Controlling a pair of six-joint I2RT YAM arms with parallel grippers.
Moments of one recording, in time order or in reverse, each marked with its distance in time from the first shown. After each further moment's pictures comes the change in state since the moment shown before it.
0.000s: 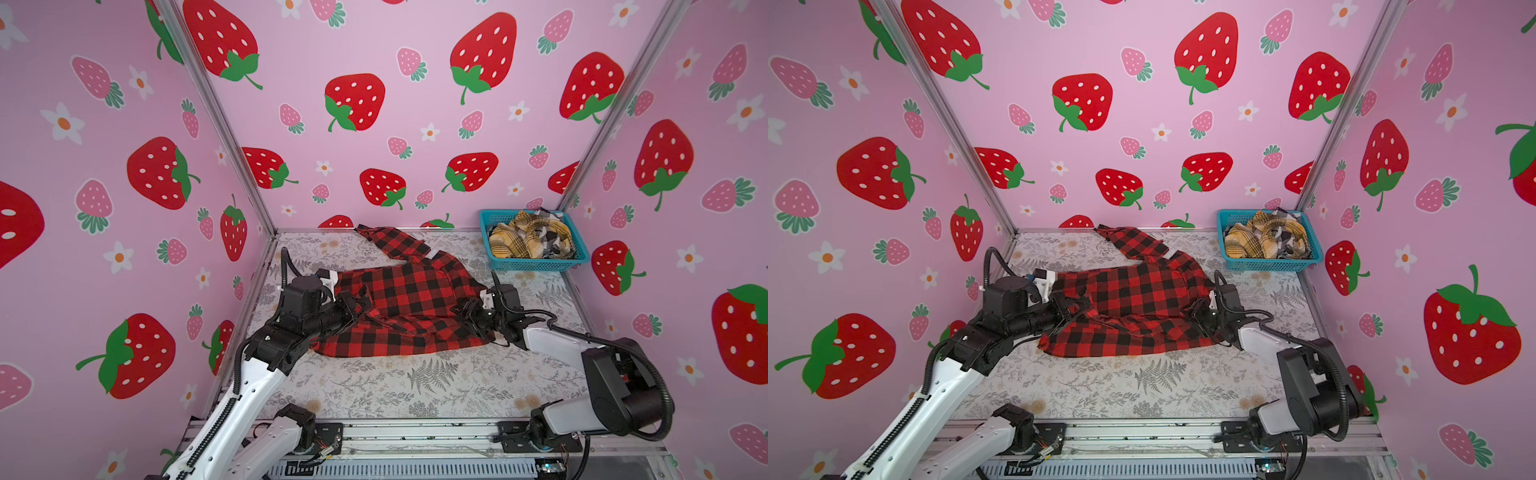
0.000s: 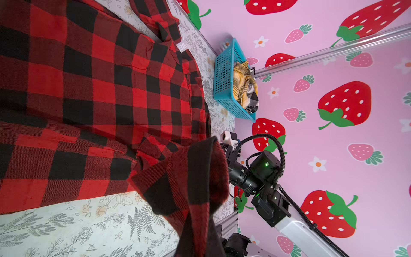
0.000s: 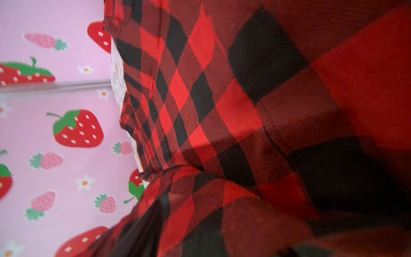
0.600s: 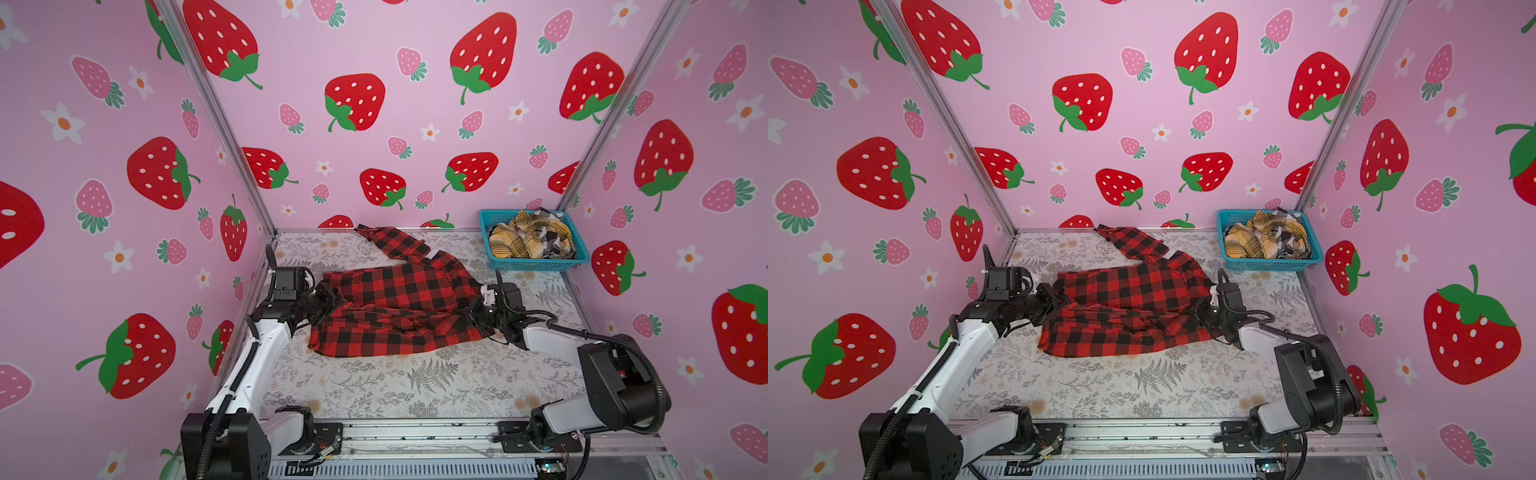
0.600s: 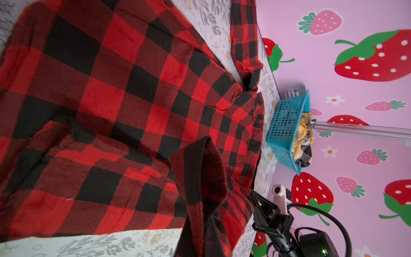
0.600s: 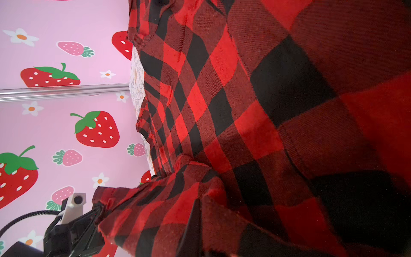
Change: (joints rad) left arm 0.355 0.305 -0.018 0.008 0.076 0.139; right arm -0.011 0.000 -0.050 0.145 -0.021 0.008
